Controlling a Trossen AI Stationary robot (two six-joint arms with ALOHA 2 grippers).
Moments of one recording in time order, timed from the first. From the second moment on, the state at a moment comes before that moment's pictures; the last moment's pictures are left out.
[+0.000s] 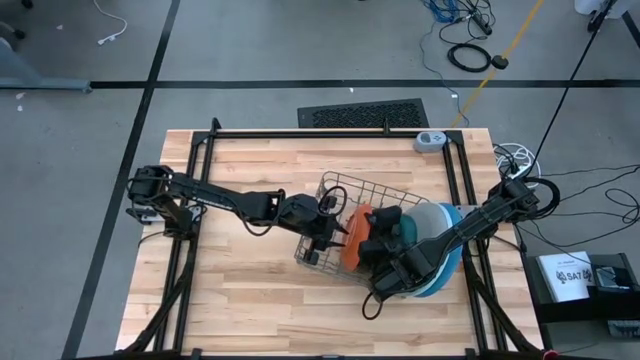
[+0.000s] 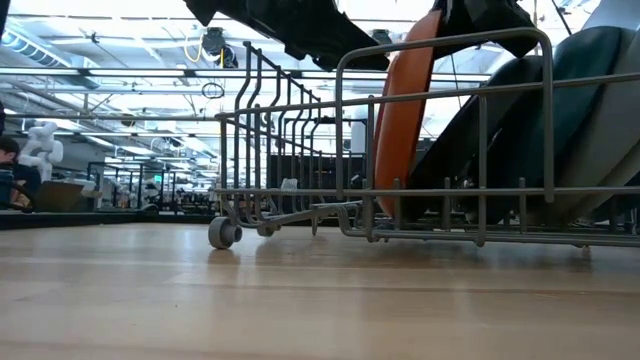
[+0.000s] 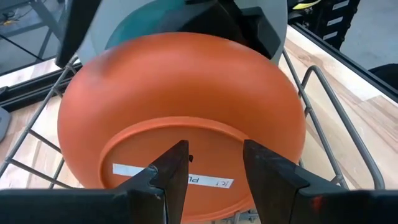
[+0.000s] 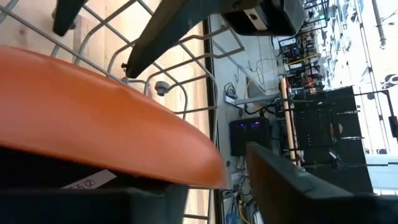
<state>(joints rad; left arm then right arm) -0.09 1.68 1.13 0.07 0.13 0.30 0.53 1.72 1.38 -1.12 1.13 0.29</state>
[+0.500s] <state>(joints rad) -0.09 1.68 1.13 0.07 0.13 0.29 0.53 1.72 1.38 -1.11 1.01 0.24</state>
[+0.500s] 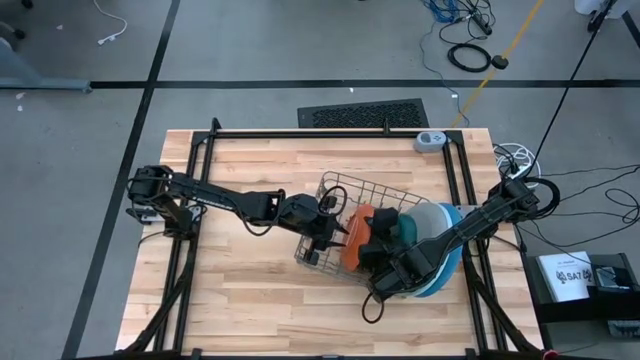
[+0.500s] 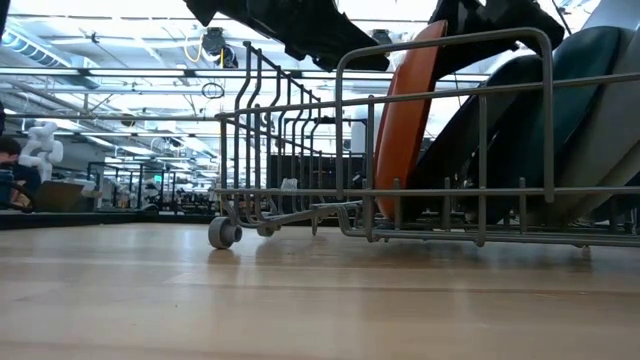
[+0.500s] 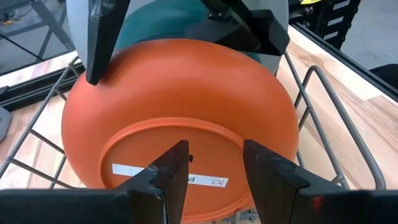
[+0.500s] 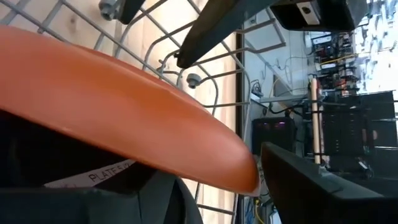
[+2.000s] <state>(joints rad) -0.09 1.68 1.13 0.07 0.13 0.29 0.47 1.72 1.57 -1.36 0.55 0.54</state>
